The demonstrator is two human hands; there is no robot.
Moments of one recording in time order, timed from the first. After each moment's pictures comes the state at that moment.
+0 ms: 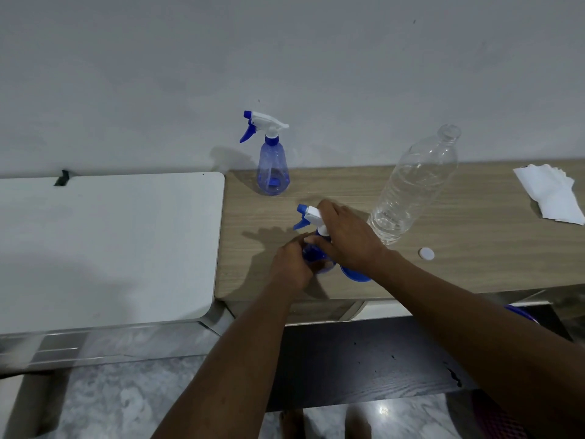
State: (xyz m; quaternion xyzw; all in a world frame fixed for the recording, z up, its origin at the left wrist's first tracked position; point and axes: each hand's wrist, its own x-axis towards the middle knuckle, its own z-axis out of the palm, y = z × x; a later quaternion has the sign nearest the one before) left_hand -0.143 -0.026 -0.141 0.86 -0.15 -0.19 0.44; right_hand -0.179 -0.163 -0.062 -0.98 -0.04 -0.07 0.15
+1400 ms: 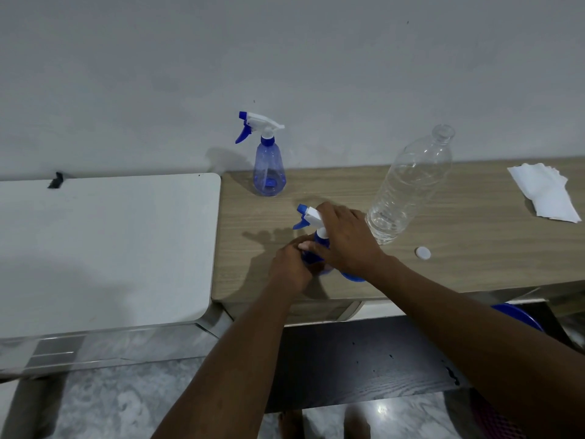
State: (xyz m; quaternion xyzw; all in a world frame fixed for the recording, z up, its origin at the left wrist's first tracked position) left_hand -0.144 -0.029 -0.148 0.86 -0.17 -0.19 0.45; right_hand -0.184 -0.167 -0.072 -0.99 -0.02 -0.10 0.12
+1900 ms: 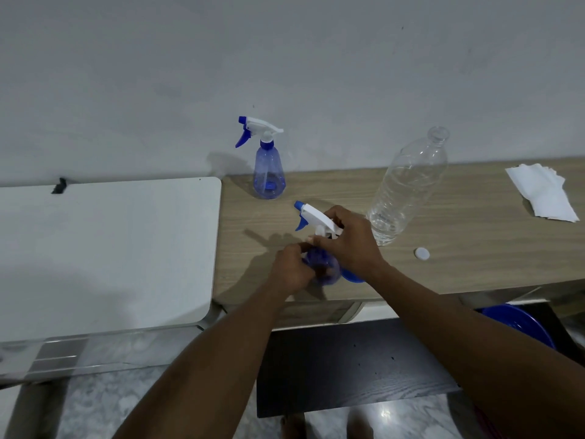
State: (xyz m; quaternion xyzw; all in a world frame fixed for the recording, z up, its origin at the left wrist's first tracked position) left_hand -0.141 -0.026 -0.130 0.82 -0.15 -0.28 0.47; right_hand -0.191 -0.165 -0.074 -0.89 0.12 -0.14 0.41
